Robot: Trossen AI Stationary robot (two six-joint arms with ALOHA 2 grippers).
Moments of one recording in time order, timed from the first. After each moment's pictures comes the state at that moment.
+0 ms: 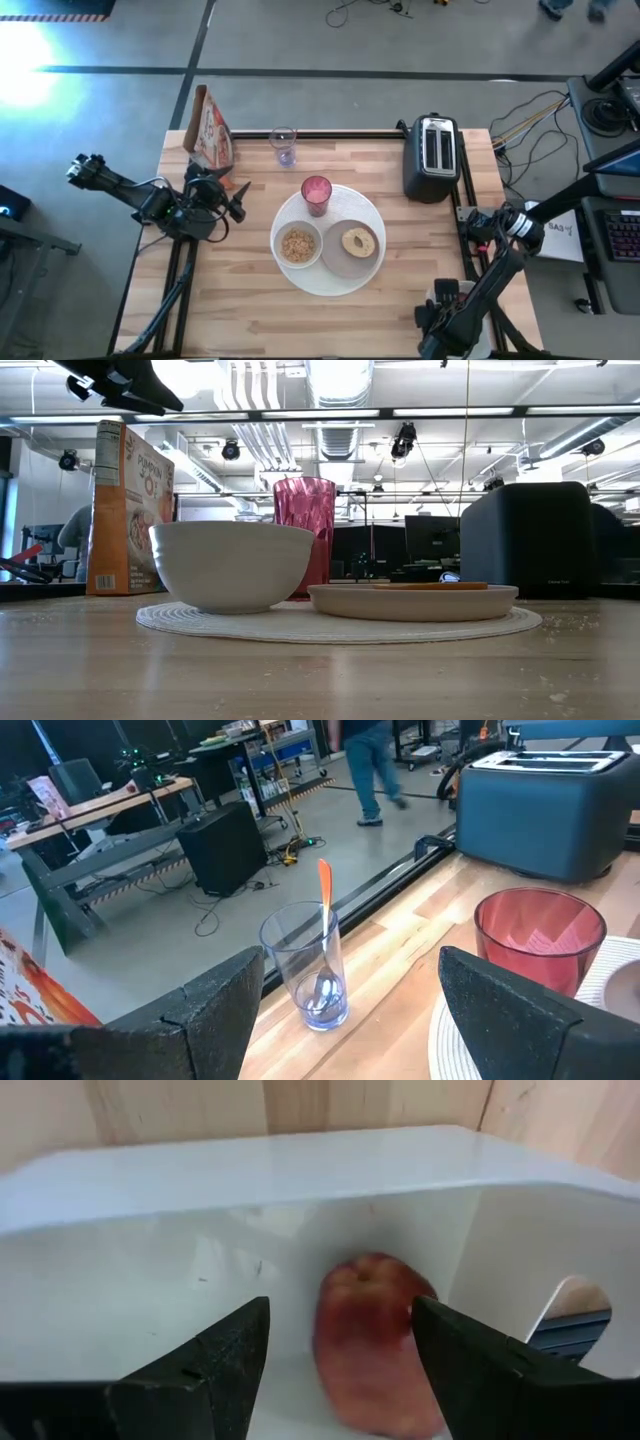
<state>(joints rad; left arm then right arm) -0.44 0.80 0.76 -0.70 -1.24 -0.54 0.97 1.89 1.34 -1.27 -0.22 0.98</state>
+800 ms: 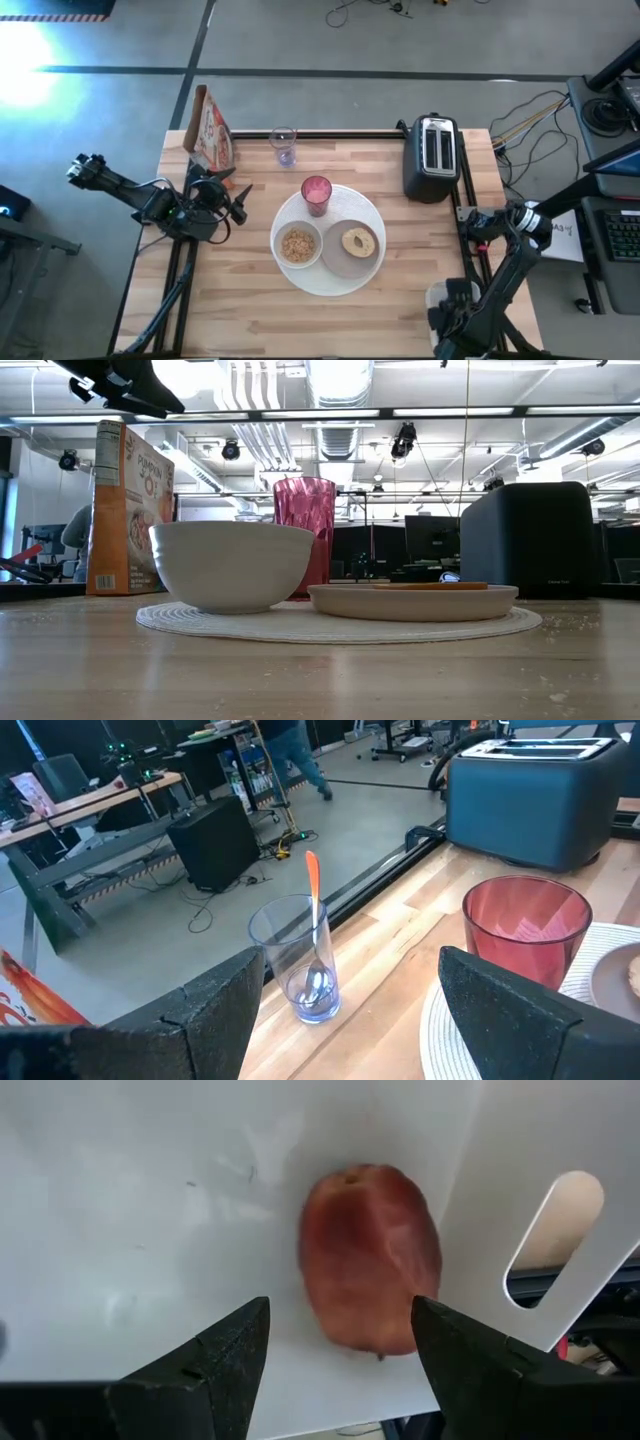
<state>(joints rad) -0.44 0.82 0.76 -0.70 -1.21 -0.54 1.05 1.83 1.34 -1.35 -0.26 1.00</state>
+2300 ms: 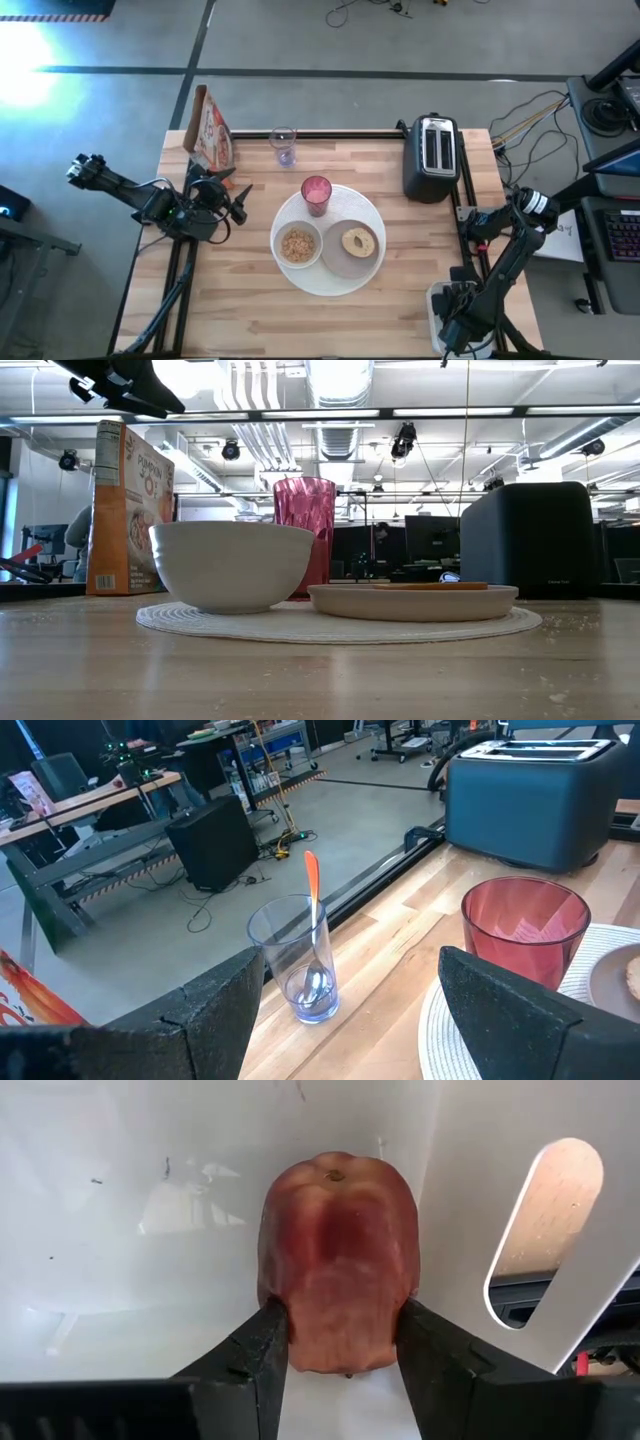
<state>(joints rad) -0.44 0.82 0.76 -0.70 -1.21 -0.54 1.06 1.83 1.08 -1.17 -0.26 1.05</state>
